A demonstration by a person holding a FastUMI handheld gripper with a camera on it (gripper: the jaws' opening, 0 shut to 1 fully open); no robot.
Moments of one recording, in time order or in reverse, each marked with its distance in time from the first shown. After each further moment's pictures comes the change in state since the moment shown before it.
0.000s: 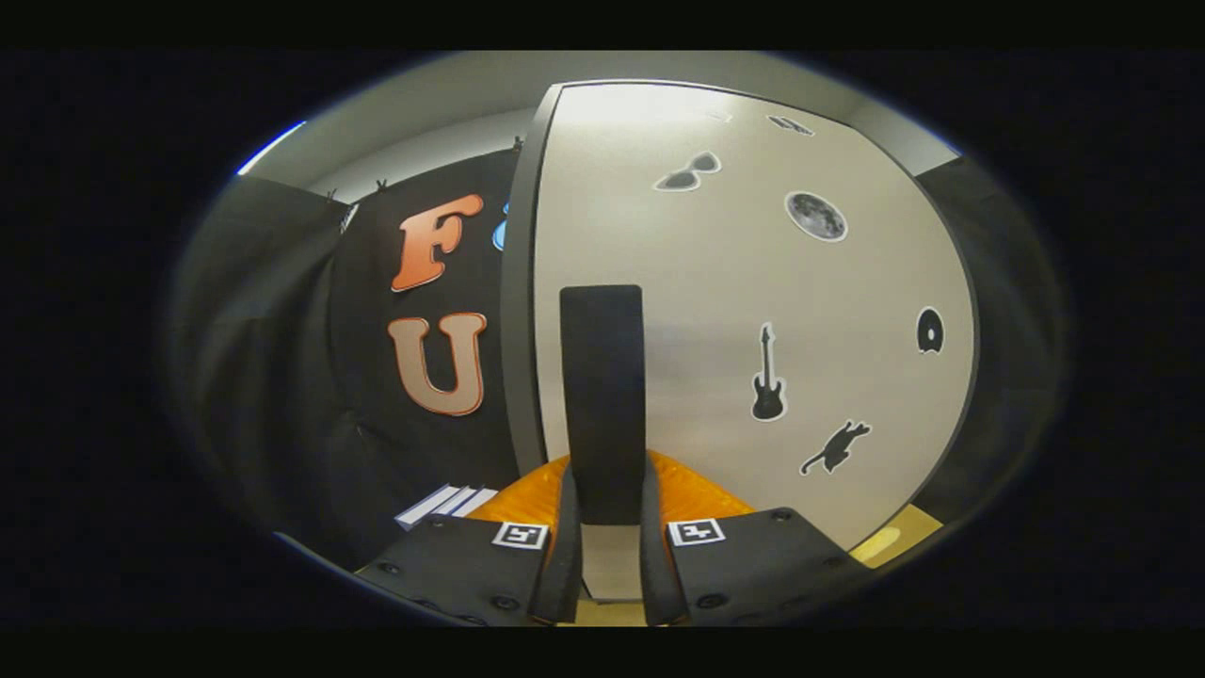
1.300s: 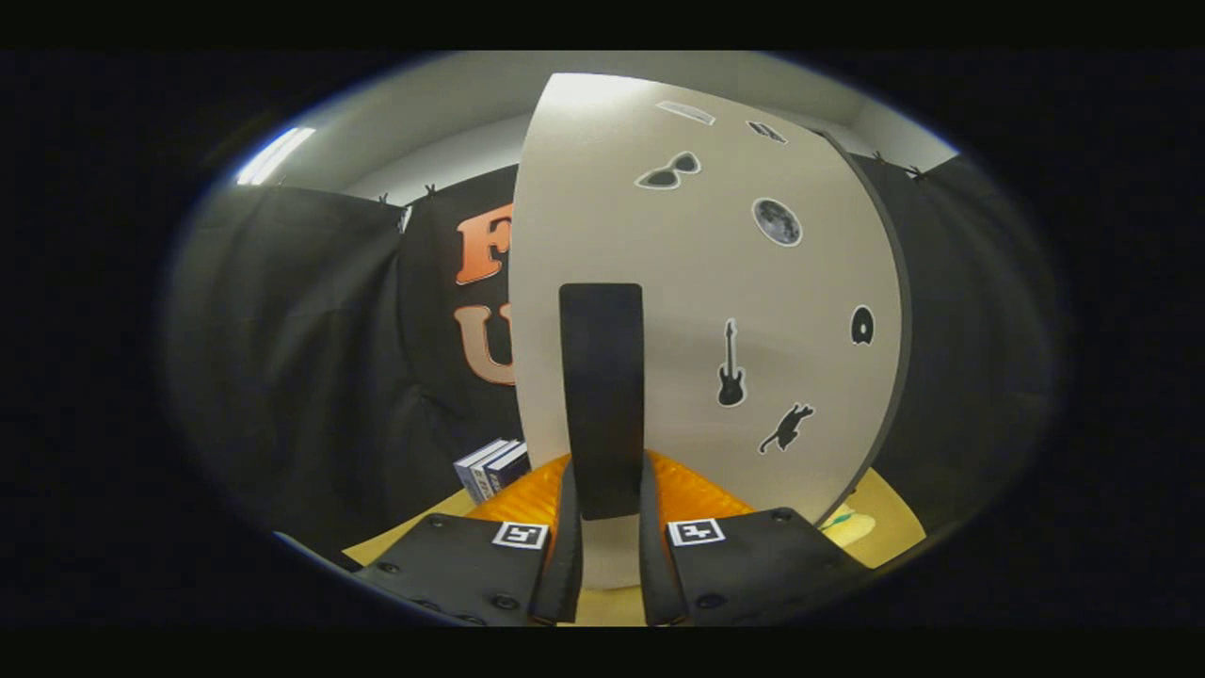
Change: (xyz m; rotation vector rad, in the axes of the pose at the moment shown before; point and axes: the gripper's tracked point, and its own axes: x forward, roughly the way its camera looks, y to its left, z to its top) arm -0.162 -0.047 -0.002 -0.011 0.075 0.182
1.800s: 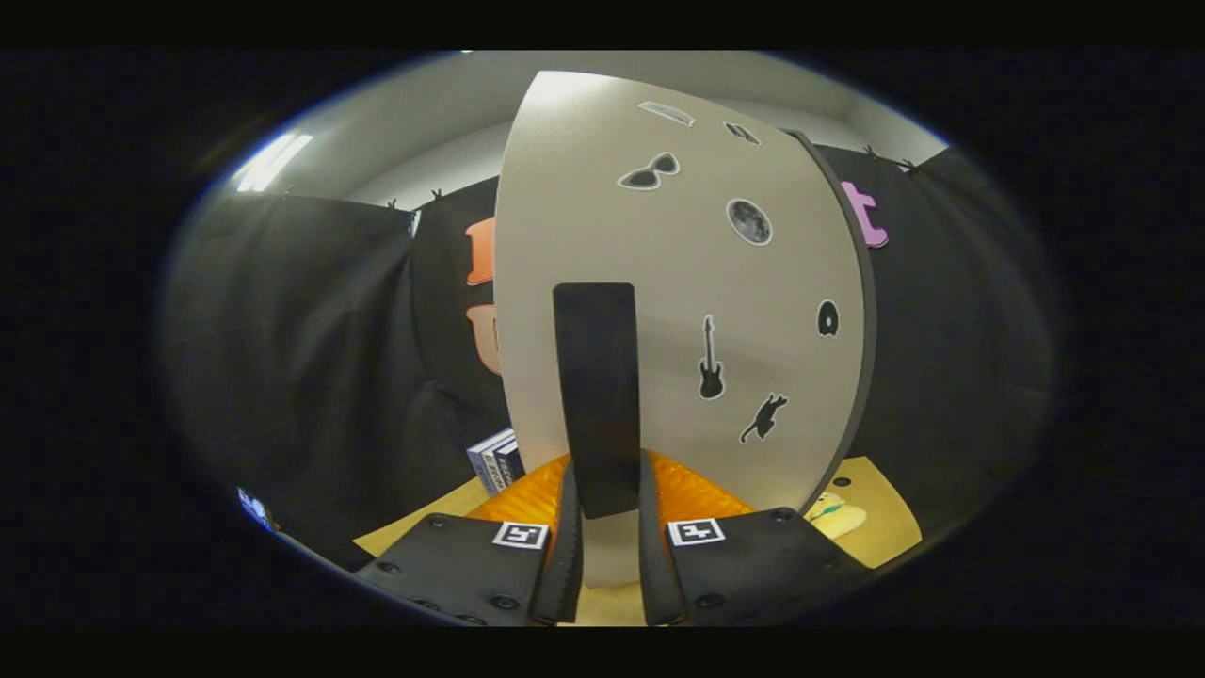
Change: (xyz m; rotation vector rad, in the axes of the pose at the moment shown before) arm -0.042 -0.019 -0.003 0.018 0.015 0.035
